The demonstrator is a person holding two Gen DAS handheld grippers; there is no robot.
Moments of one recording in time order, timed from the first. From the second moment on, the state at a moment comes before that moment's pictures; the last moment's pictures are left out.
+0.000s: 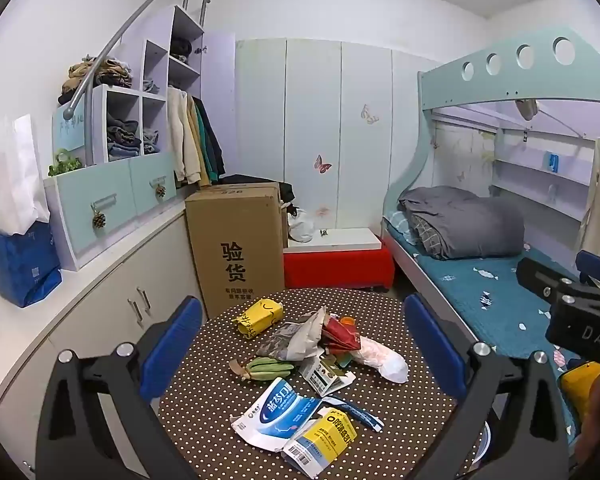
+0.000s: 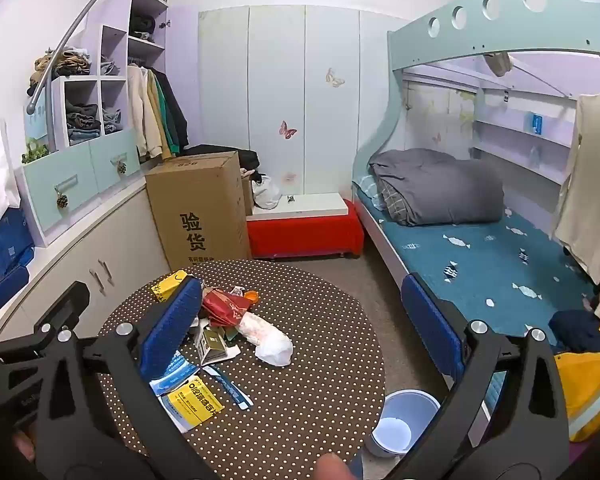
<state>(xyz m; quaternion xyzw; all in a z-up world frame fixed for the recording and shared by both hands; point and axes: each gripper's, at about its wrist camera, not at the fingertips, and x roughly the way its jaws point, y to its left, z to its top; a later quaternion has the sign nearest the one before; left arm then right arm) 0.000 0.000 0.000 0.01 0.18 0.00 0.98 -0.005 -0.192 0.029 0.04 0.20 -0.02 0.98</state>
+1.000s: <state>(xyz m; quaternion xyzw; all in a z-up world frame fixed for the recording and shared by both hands) 0.024 0.037 -0.056 0.01 0.23 0.01 0.97 0.032 -0.177 -0.016 0.01 0.28 -0.01 0.96</state>
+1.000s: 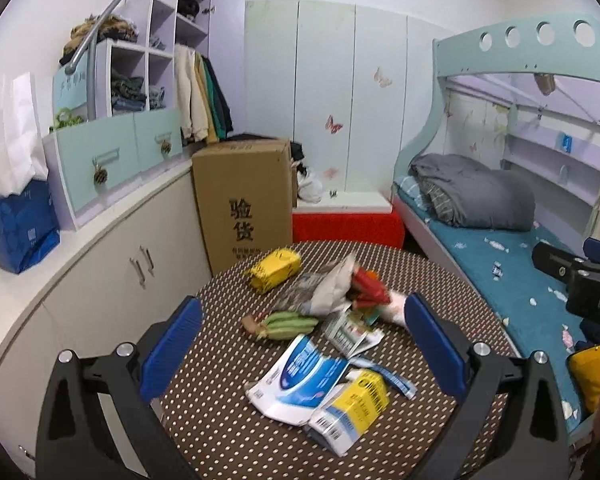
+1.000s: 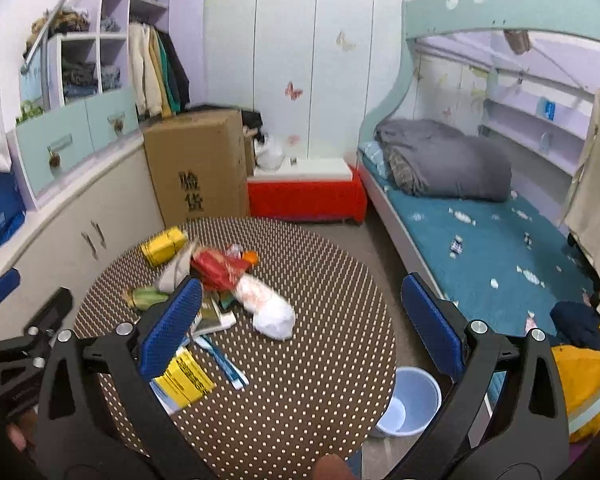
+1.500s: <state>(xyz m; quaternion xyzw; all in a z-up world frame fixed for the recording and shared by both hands) 0.051 0.083 -0.130 0.04 0.33 0.00 0.94 0.068 -0.159 -0.099 0.00 0.40 0.01 0.92</state>
